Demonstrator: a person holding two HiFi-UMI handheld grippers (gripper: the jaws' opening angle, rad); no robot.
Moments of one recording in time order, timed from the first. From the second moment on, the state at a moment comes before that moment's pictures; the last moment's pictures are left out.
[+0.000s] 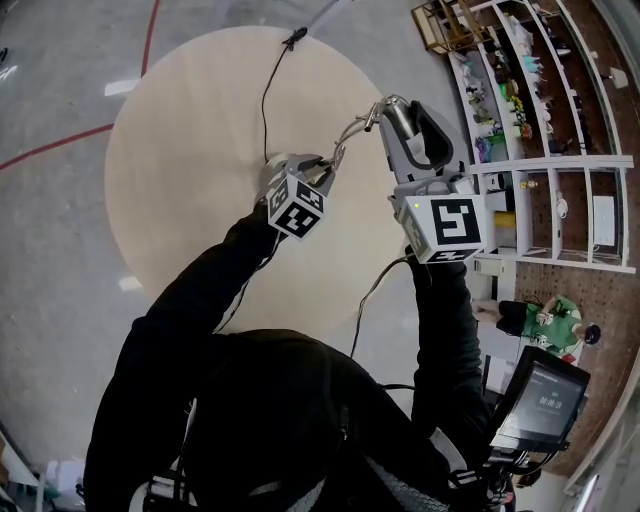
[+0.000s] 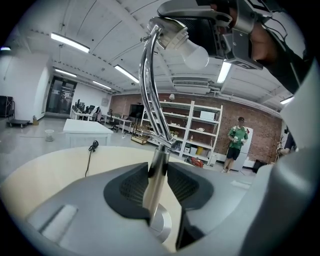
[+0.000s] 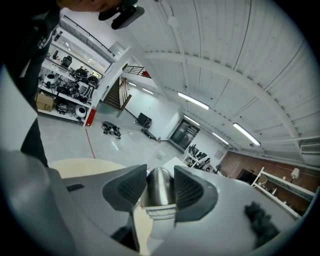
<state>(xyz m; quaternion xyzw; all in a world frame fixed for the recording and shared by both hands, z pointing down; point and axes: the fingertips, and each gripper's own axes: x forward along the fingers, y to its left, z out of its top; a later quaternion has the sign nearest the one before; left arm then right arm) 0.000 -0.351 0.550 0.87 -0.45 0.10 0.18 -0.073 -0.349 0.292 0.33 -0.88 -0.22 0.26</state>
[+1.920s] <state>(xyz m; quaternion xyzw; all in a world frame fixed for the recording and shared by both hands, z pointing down) -0.036 -0.247 0.517 0.85 -0.45 0.03 0.28 0.036 -0.291 0.315 0.41 -0.91 0.02 0.07</state>
